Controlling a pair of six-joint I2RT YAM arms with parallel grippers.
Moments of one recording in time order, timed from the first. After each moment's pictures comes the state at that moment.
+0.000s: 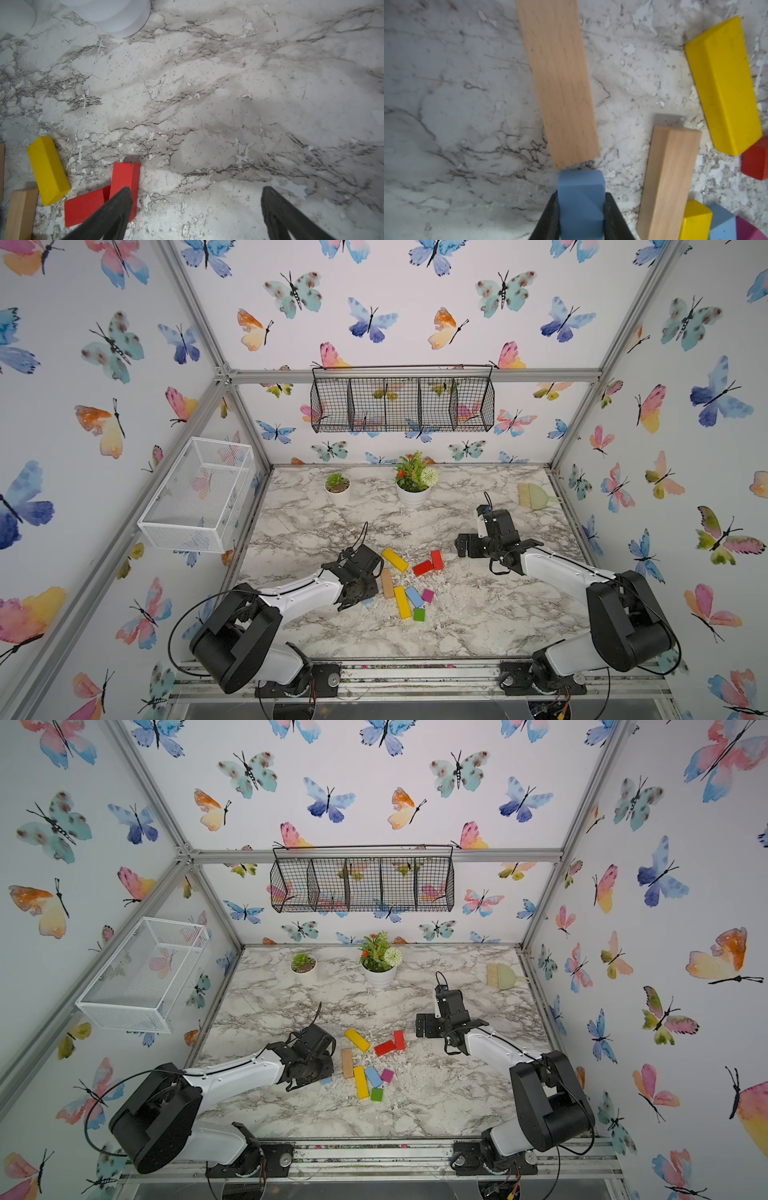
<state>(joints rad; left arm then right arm) -0.68 1.41 0.65 -0.45 -0.10 -0.95 0.41 1.48 0.78 -0.16 -0.02 0.28</state>
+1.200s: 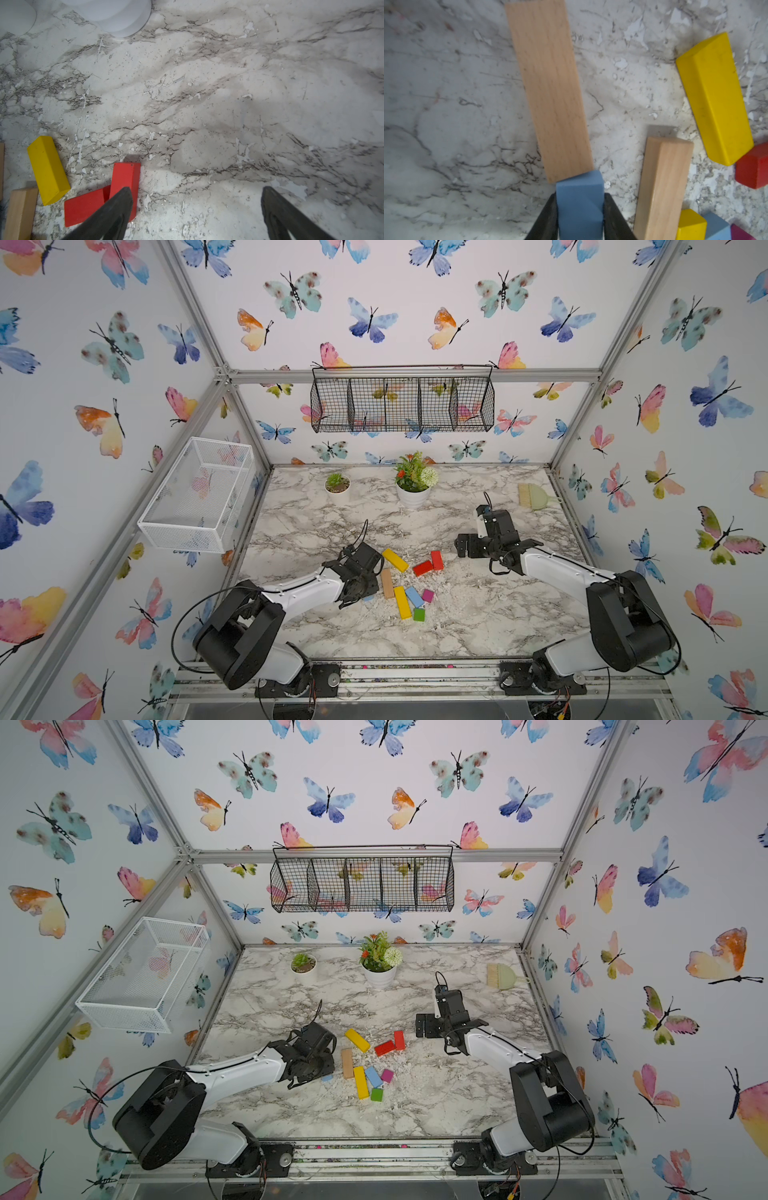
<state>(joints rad) -0.68 1.43 0.66 -0.43 -0.11 -0.95 0.41 1.48 0.78 -0.16 -0.02 0.28</state>
